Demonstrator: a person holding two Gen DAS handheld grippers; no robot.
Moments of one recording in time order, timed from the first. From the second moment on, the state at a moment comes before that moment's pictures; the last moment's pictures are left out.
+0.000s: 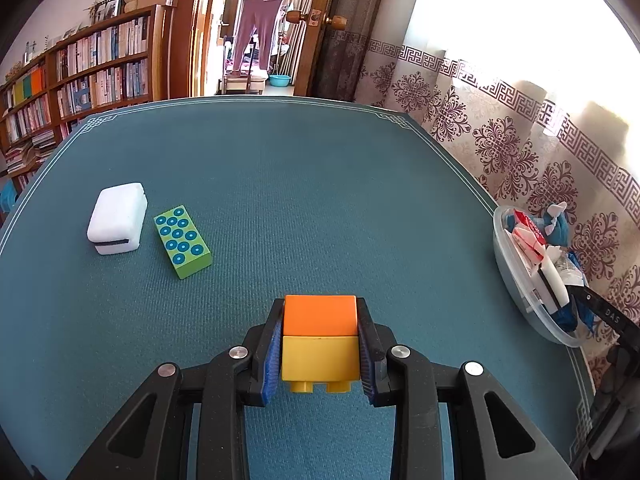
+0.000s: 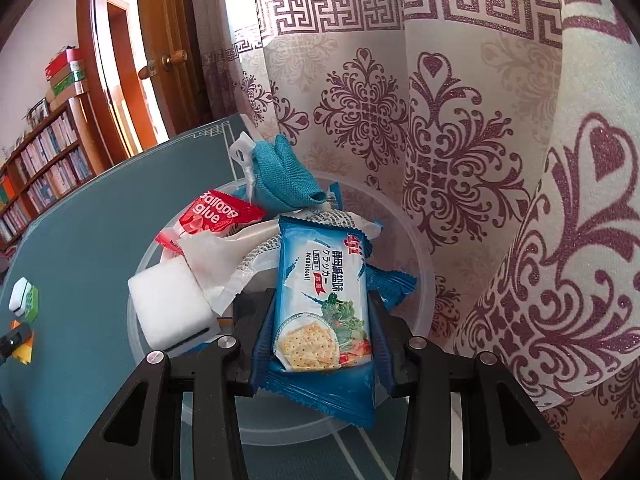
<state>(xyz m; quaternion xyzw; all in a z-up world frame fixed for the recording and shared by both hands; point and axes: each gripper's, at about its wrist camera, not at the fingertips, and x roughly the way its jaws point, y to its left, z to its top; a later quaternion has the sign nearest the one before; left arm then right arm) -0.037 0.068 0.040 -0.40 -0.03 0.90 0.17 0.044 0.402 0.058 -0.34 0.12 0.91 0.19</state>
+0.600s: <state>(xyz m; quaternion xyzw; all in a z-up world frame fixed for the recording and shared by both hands) -0.031 0.084 0.044 -0.40 -0.02 0.90 0.19 0.049 0.396 0.067 -0.30 0.08 0.93 0.19</state>
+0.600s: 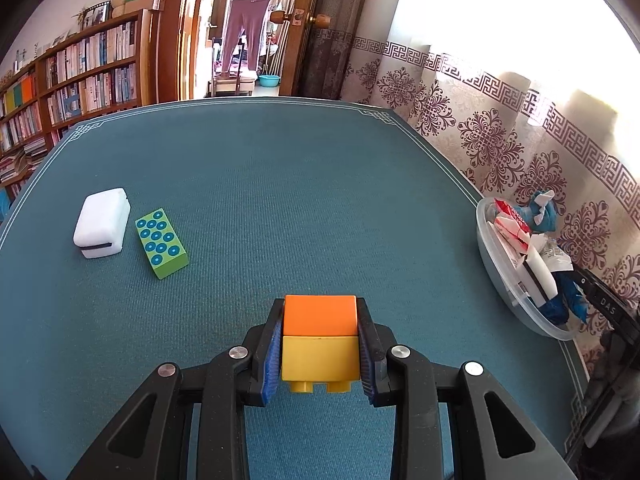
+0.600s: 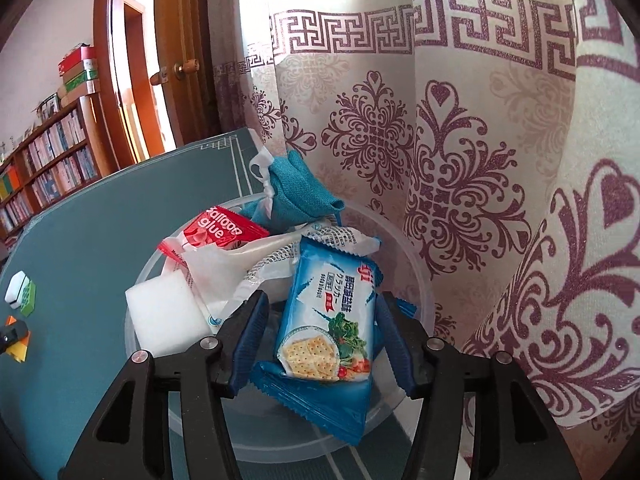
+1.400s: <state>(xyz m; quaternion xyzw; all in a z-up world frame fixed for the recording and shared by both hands) 0.000 0.168 0.065 -0.39 0.04 0.88 0.27 0.108 0.393 0.071 -0.28 0.04 0.95 0.16</state>
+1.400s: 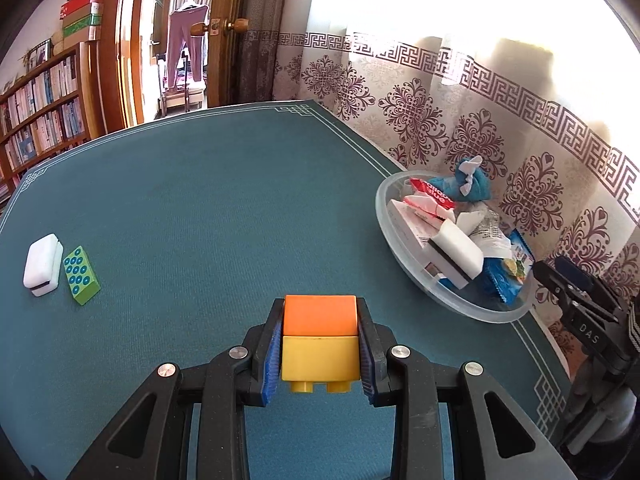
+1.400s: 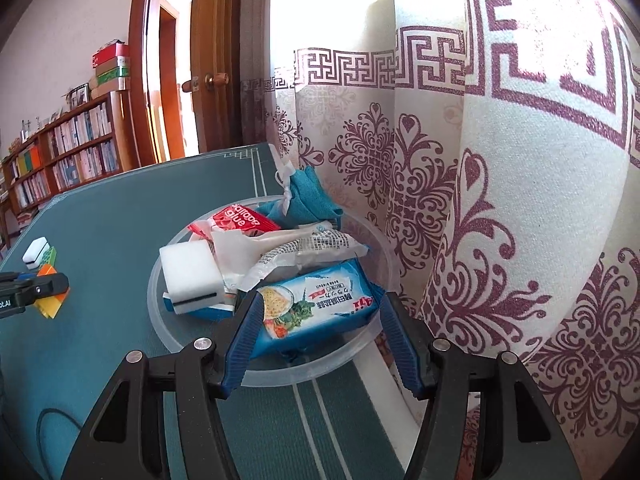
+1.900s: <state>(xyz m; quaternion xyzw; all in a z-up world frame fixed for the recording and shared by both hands) 0.022 0.258 0.071 -0.39 0.06 0.83 0.39 0.117 0.393 0.079 -0.26 0.06 0.95 0.13</state>
